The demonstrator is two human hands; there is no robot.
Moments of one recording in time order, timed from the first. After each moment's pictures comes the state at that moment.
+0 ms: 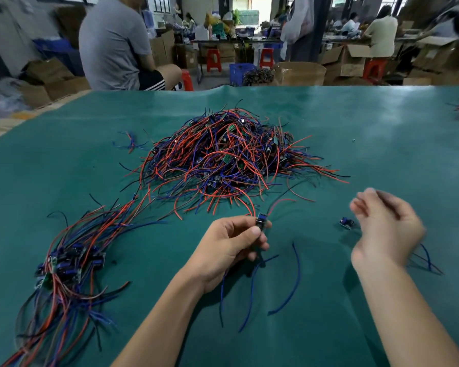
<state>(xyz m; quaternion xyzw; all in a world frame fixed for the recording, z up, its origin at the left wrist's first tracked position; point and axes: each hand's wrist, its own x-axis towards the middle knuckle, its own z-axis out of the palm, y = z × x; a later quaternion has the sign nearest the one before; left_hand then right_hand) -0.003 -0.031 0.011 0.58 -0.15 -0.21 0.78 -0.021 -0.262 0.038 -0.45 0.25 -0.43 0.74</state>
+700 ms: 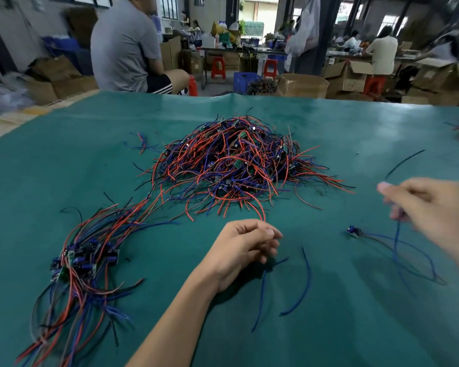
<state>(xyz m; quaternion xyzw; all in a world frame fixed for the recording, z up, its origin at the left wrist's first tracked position) -0.004 -0.027 0.018 0.57 -0.14 -0.23 0.78 -0.050 -0.322 0.105 -0.90 0.17 -0.23 0.33</state>
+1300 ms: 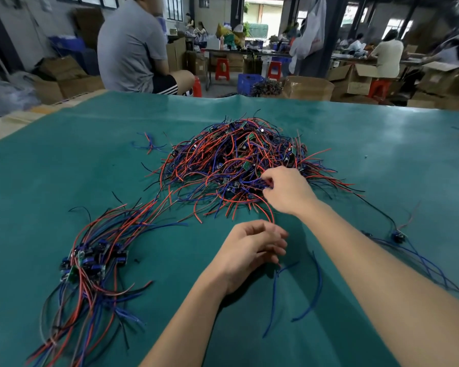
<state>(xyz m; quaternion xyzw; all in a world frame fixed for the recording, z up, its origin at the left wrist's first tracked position) 0.000 -0.028 0.022 0.56 -0.10 -0.24 0.79 0.094 -0.170 0.064 -0.99 -0.01 -0.10 0.13</state>
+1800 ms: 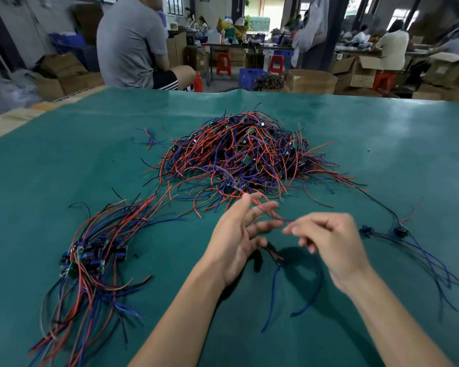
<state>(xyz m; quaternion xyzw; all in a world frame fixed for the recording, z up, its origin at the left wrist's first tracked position) 0.009 -0.025 0.026 0.47 -0.02 -0.21 0.86 -0.034 -0.189 0.042 -0.79 -0.02 -0.11 0.61</state>
